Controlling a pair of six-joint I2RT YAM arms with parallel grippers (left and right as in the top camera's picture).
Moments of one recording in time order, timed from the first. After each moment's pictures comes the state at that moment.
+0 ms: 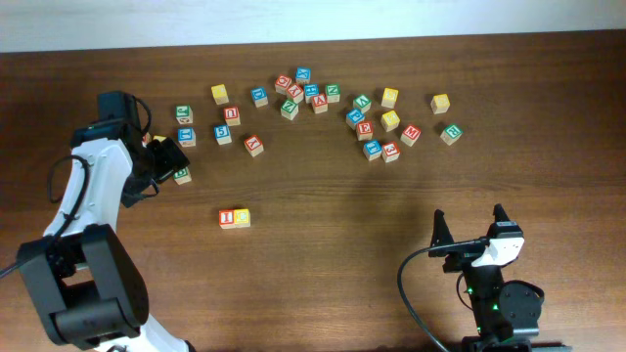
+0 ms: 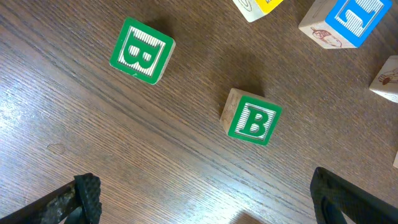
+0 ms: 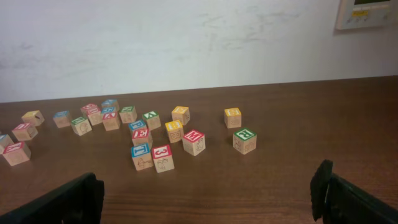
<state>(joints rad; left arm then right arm) 0.19 1.84 1.38 -0.91 -0.02 -0.45 -0.02 0.01 0.01 -0.07 -0.07 0.11</state>
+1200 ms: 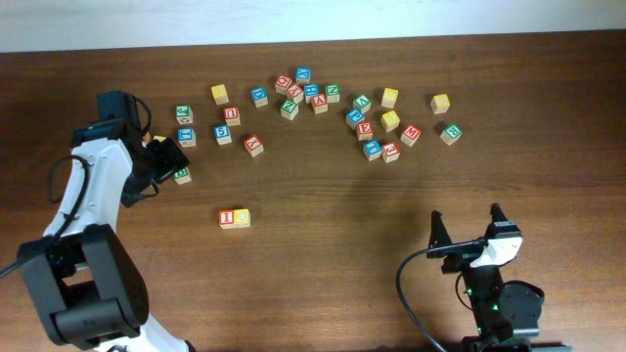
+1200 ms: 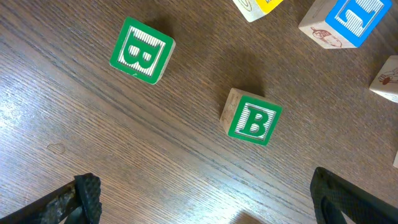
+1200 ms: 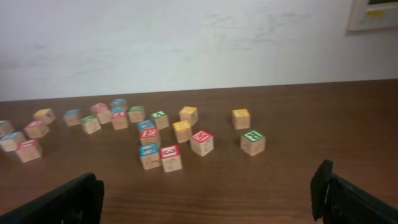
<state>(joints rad) 0.19 1.84 1.38 -0.91 -0.02 -0.45 -0.02 0.01 0.01 -0.06 -0.12 0.11</state>
